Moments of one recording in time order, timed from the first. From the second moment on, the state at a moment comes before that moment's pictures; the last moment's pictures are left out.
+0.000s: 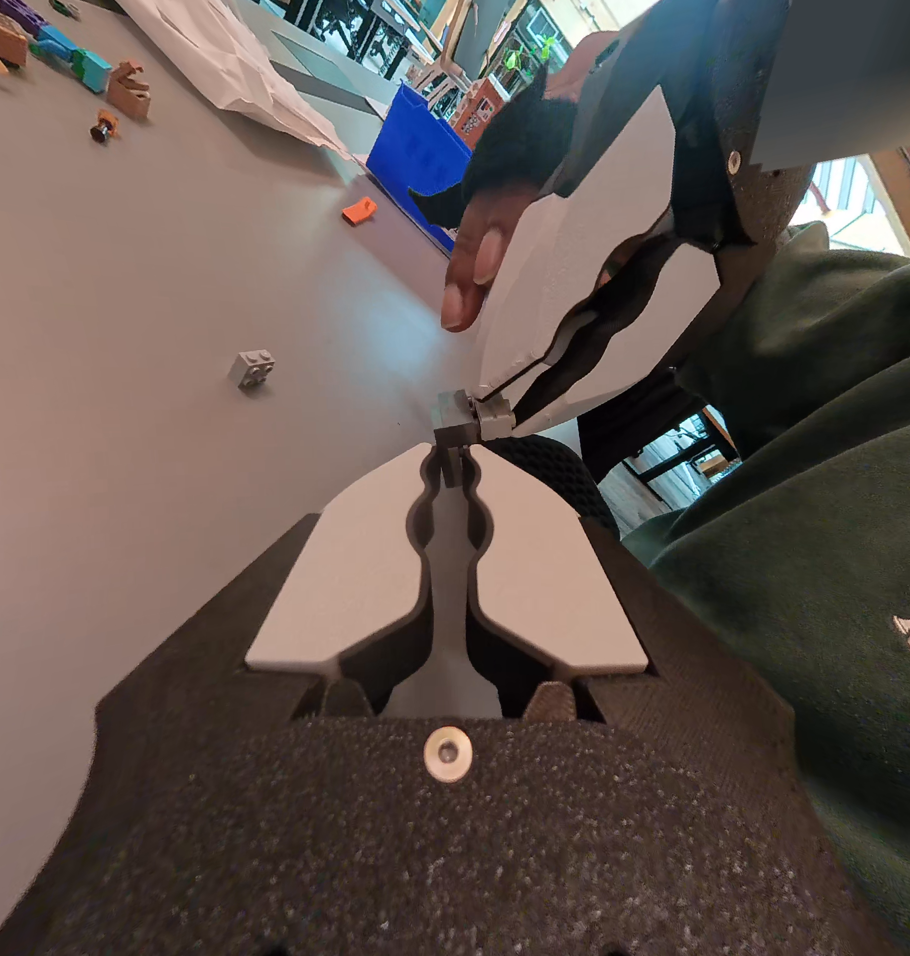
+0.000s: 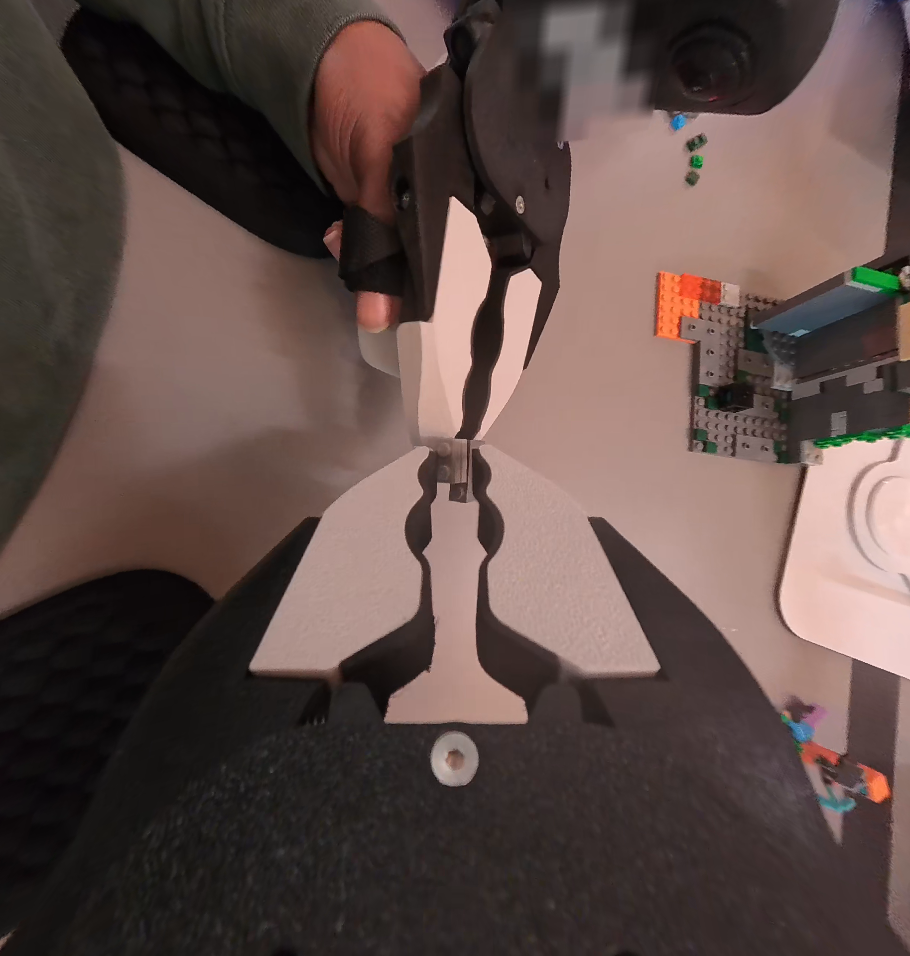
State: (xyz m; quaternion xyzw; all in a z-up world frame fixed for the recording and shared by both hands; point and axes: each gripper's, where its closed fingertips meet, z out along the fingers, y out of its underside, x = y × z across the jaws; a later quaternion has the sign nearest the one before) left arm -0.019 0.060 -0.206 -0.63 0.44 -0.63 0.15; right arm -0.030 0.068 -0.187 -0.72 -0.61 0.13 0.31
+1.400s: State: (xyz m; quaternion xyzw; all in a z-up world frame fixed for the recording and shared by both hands) left arm -0.021 0.057 -0.189 -0.50 0.60 -0.46 0.42; right arm -0.033 0.052 -0.183 -0.73 -0.57 0.25 0.27
